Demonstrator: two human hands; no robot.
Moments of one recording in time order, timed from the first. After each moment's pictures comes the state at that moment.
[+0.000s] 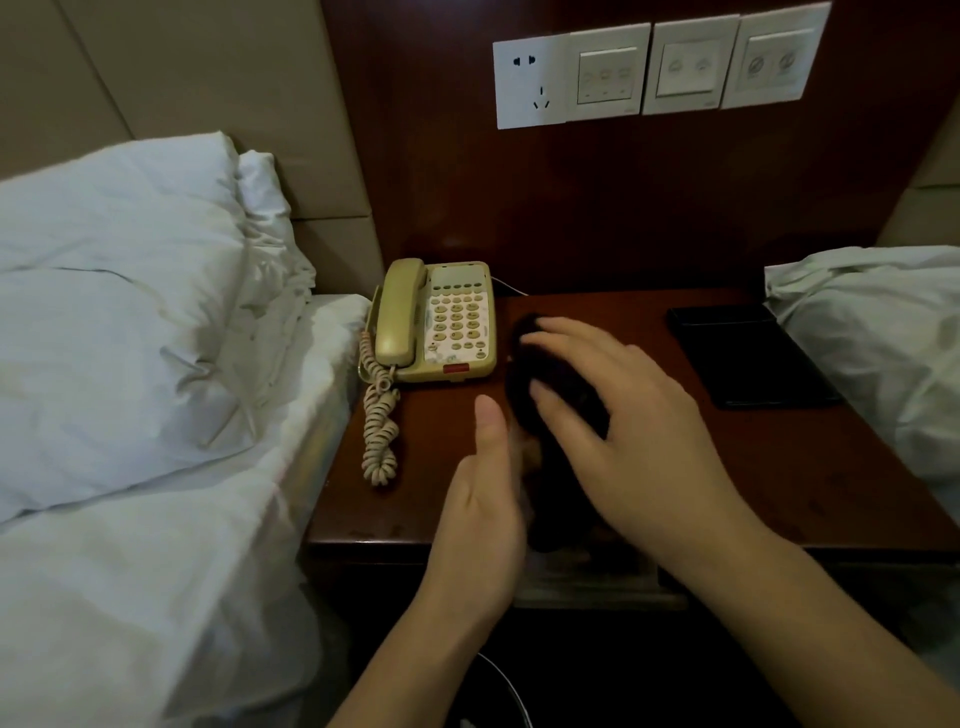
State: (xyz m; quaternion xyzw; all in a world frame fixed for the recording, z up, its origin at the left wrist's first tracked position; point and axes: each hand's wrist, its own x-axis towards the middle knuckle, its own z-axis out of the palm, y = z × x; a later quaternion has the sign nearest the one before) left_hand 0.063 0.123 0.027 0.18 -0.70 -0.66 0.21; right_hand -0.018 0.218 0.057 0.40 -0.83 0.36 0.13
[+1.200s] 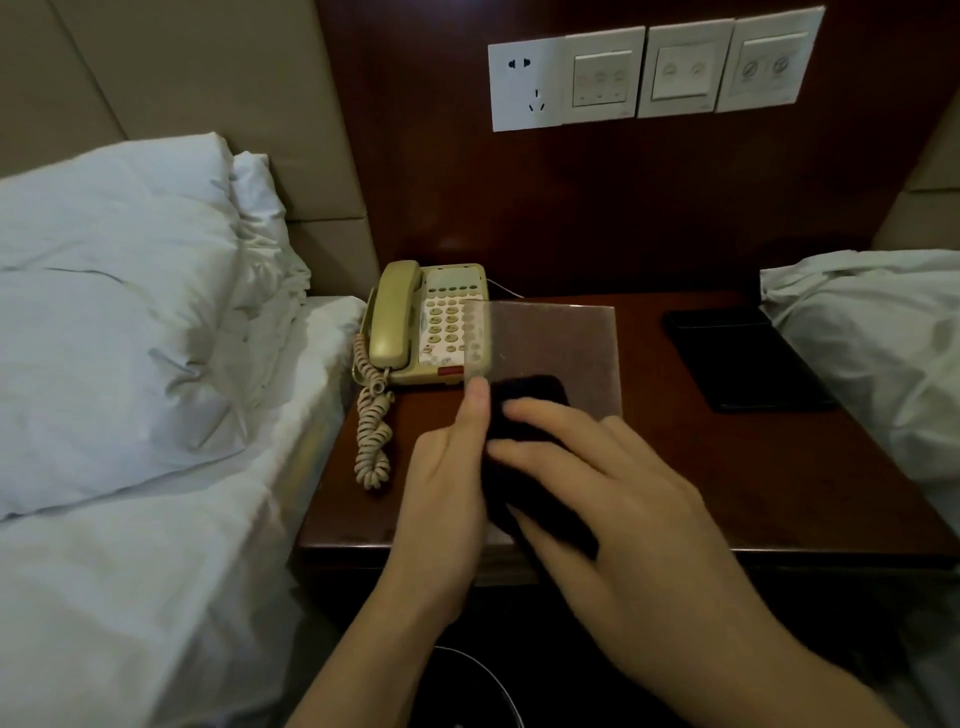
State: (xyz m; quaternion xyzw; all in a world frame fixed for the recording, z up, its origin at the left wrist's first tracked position) left_hand 0.058 0.112 0.040 0.16 -0.66 -0.69 0.25; right_hand 0.013 0.241 0.045 0.48 -0.82 0.29 0.13
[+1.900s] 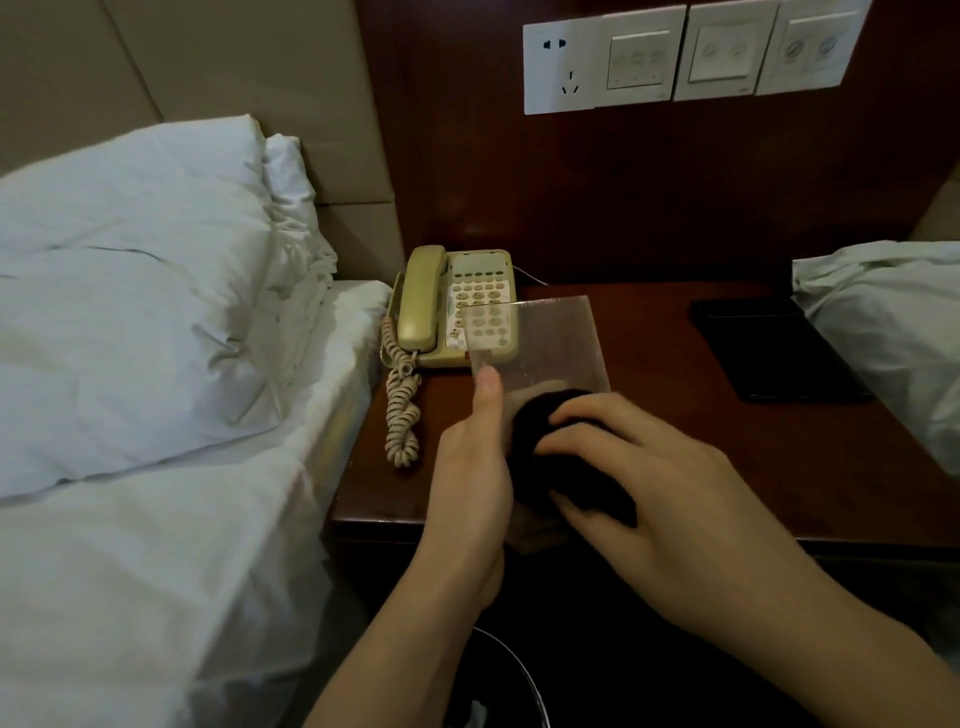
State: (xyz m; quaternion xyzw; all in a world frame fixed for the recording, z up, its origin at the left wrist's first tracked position) left_hand 0.059 0.103 0.032 0.23 -0.60 -0.74 0.20; right_hand 0.004 0.243 0.044 0.50 -0.83 0.25 0.04
